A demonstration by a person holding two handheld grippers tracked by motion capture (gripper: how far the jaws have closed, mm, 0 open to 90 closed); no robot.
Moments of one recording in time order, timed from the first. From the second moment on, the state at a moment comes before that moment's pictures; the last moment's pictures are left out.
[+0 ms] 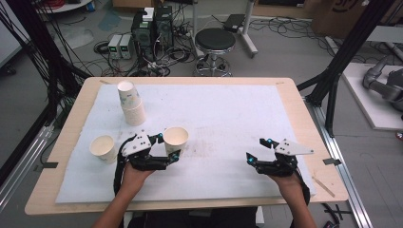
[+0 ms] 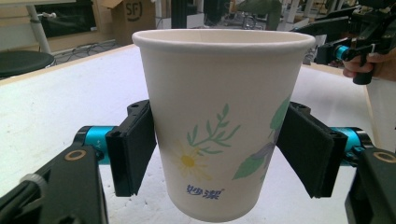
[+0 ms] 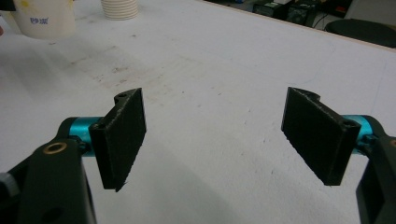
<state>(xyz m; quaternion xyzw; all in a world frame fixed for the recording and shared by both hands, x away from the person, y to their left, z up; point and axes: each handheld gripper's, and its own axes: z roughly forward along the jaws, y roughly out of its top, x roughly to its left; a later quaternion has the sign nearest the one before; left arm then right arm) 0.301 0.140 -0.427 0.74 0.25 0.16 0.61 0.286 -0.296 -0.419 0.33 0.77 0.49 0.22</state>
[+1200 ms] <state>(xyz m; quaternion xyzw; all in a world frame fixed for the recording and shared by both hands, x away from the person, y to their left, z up) 0.357 0.054 -0.449 0.78 0.26 0.14 0.55 0.283 -0.299 -0.416 0.33 0.77 0.50 0.22</state>
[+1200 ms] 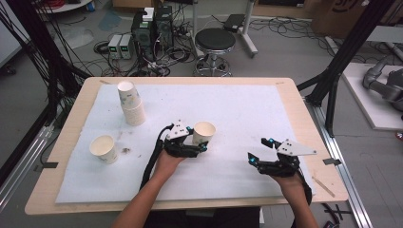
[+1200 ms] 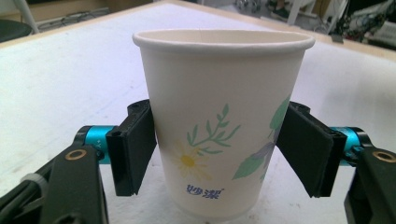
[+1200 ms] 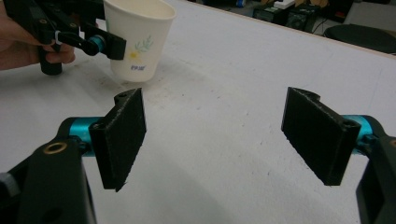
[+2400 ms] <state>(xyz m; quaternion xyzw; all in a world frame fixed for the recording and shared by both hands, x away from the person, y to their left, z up) 0.331 0.094 -0.444 0.79 0.27 0.14 0.54 0.279 -0.304 -0.415 0.33 0.77 0.50 0.22</state>
